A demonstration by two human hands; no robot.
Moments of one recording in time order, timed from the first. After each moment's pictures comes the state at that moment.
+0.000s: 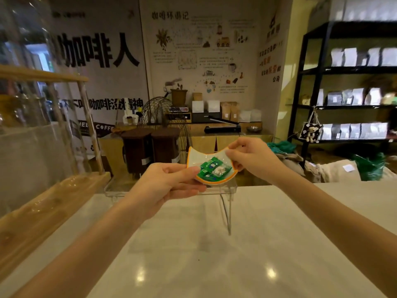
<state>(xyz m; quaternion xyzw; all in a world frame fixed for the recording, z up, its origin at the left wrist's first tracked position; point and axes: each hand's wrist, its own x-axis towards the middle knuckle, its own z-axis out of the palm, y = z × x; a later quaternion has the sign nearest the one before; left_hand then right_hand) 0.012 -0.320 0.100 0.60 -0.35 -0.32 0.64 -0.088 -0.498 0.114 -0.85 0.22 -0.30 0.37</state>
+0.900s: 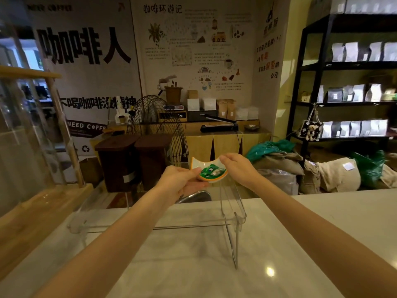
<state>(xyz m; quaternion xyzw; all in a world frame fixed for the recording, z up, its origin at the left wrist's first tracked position) 0.099 -0.453 0.078 0.62 -0.22 -0.37 0.65 0.006 -0.579 0.077 -0.85 0.29 -0.27 0.36</state>
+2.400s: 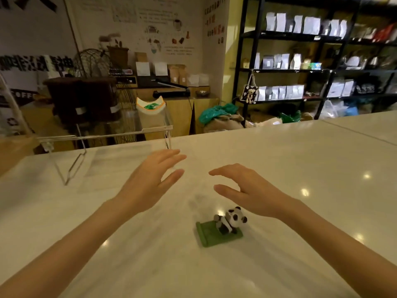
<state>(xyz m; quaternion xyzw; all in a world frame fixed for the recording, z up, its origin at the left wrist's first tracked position) -0.078 -0.314 0.000 0.70 -0.65 0.04 0.28 -0.280 -0.415 0.003 -0.95 0.24 -0.15 0.16</state>
